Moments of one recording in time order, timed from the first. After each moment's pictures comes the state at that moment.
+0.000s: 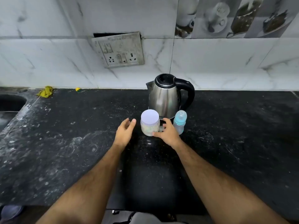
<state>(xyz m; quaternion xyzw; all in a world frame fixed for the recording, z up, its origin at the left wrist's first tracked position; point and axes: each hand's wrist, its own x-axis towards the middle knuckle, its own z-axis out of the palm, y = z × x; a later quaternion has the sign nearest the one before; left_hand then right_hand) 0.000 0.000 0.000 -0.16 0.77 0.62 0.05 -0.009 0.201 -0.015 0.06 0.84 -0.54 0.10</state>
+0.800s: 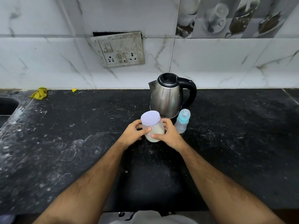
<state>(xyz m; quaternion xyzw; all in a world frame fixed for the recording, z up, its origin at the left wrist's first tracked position) -0.002 -0.011 0.010 0.00 0.77 0.61 0.19 0.012 0.184 -0.005 0.02 0.80 -0.59 0.08</state>
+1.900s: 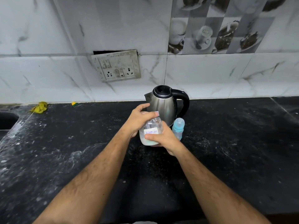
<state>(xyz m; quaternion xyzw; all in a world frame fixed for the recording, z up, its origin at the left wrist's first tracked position) -0.033 0.030 0.102 0.02 0.68 0.71 0.15 0.029 0.170 0.069 -0.02 0.70 -0.70 0.11</state>
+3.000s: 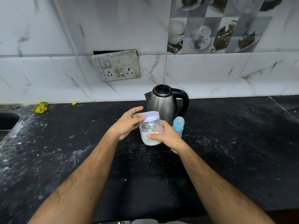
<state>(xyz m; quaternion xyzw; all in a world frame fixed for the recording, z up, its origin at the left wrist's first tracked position) -0.026 -0.014 0.092 0.04 0.66 0.72 0.21 0.029 0.178 0.061 0.01 0.74 -0.66 0.09</state>
